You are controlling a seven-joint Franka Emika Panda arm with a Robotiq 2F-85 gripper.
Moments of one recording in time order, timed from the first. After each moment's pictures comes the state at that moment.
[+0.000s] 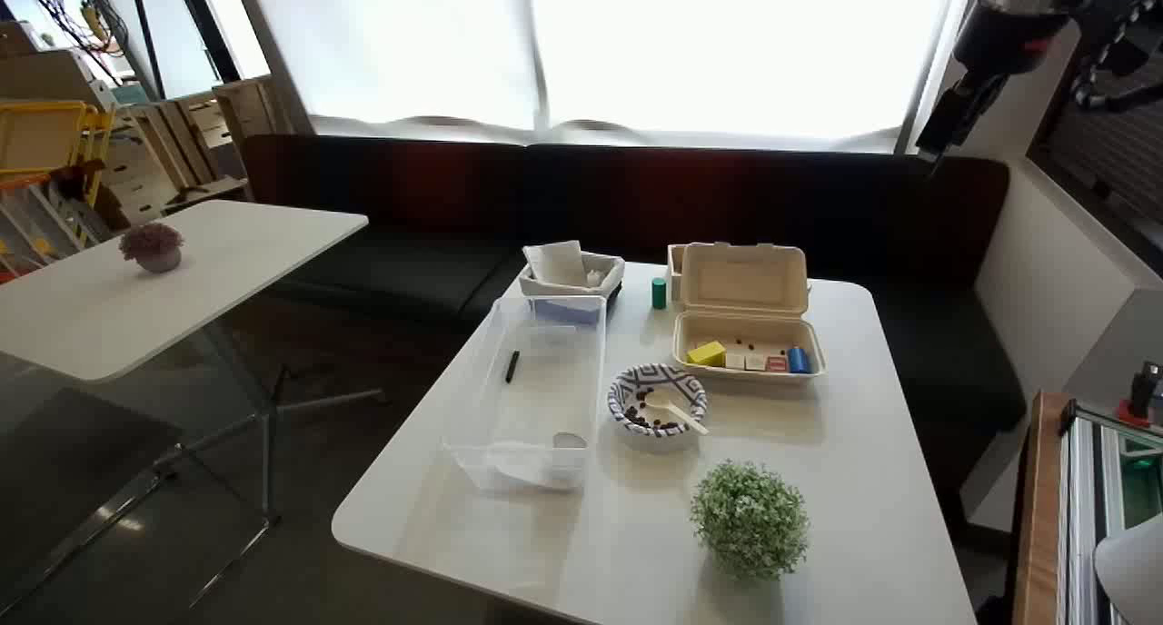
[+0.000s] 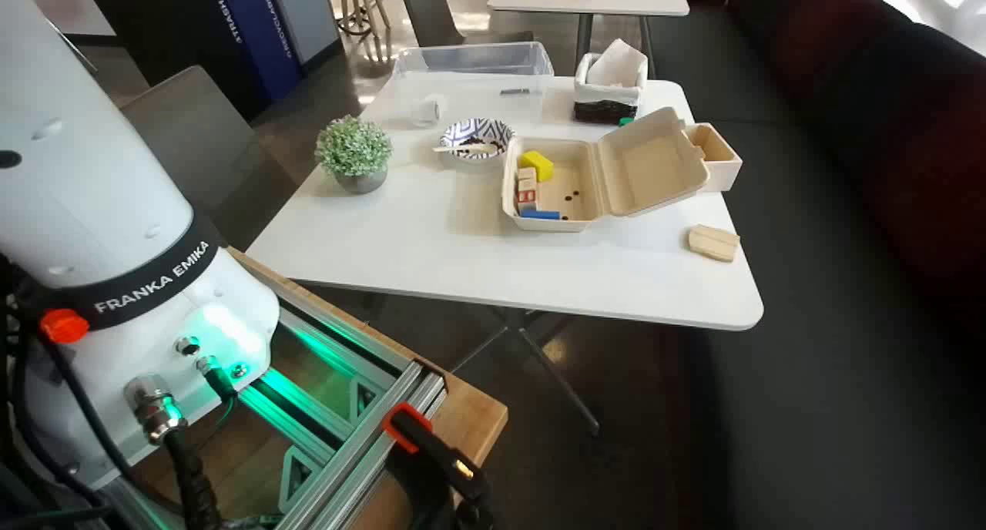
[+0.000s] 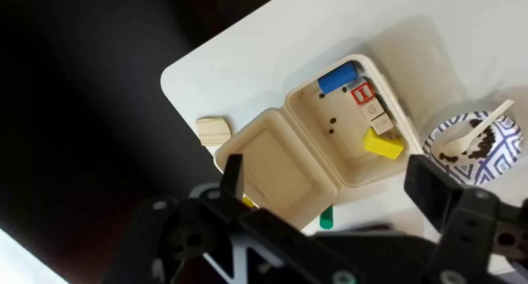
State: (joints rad) arm -0.30 -0.78 -0.22 -2.77 -0.33 2.24 -0.17
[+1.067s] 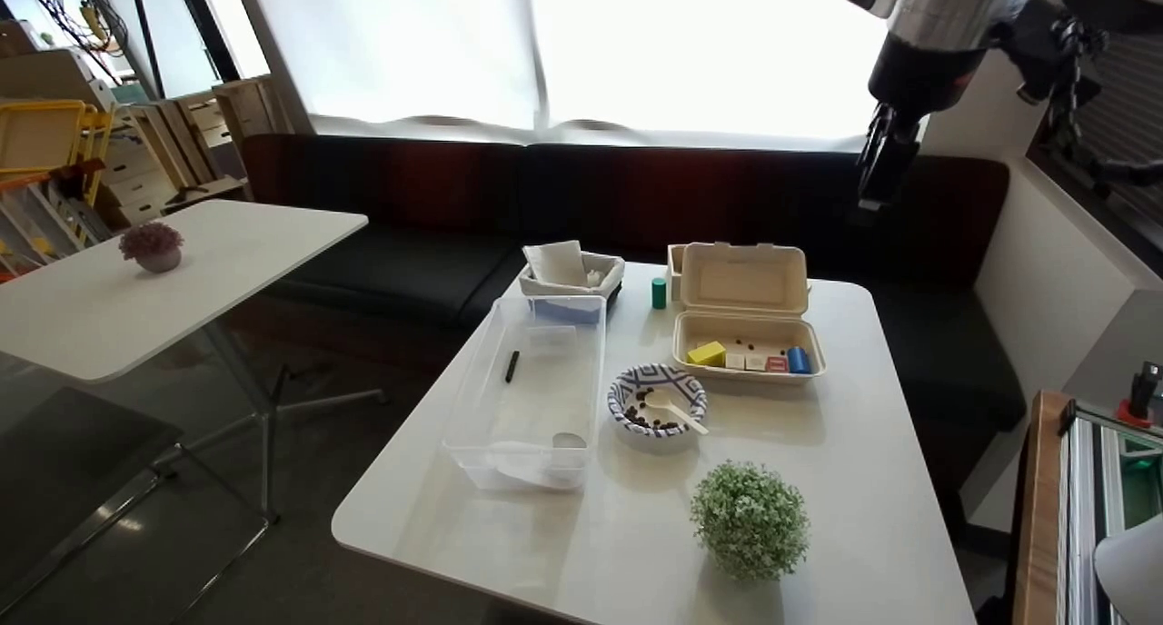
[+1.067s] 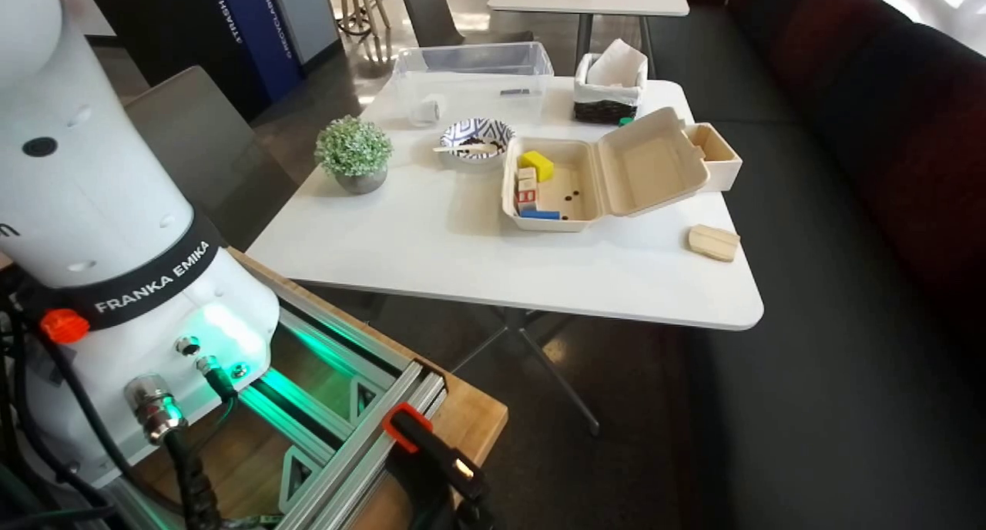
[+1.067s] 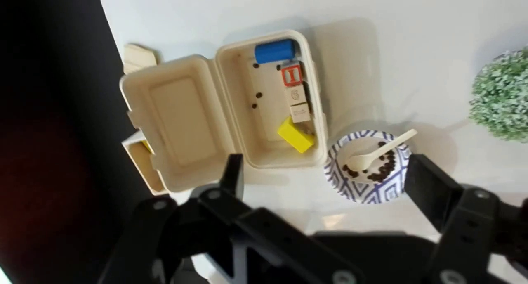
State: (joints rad) arm -0.06 -0.74 -0.06 -2.77 -0.31 2.24 -0.22
